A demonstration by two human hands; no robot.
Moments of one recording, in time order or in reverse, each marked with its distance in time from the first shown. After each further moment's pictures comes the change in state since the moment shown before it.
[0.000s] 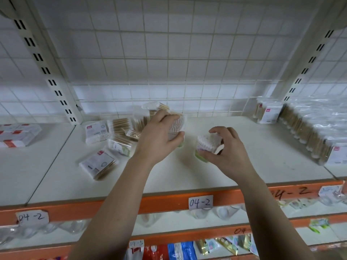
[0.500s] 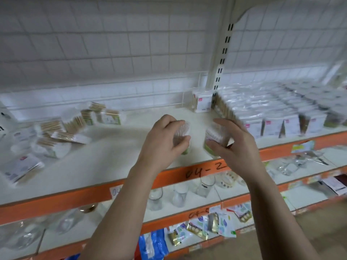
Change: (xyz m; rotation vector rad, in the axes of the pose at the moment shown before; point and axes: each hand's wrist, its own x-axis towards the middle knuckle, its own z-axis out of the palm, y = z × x) left_hand -0.007 0.178 0.098 -0.114 -0.077 0.148; right_hand -0.072 0.089 -0.169 -0.067 0.214 -0.021
